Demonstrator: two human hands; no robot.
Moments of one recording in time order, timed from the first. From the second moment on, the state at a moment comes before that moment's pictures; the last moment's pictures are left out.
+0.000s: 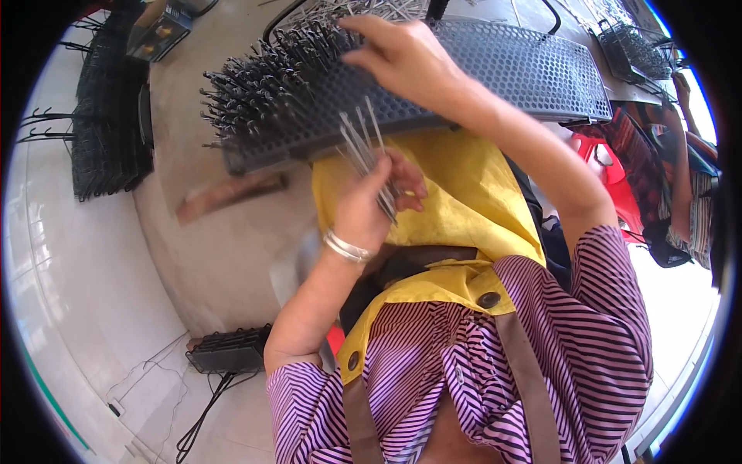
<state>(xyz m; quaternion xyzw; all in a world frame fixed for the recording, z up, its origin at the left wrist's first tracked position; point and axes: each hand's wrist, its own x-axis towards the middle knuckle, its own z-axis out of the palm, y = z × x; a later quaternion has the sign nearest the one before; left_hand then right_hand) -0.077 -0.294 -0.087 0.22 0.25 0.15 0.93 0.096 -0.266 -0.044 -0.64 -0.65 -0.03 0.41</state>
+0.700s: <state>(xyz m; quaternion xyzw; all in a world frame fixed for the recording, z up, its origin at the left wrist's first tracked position) -0.078 -0.291 -0.088 0.19 0.23 0.14 0.94 0.100 -0.288 -0.028 -0.64 -0.36 0.30 0.61</state>
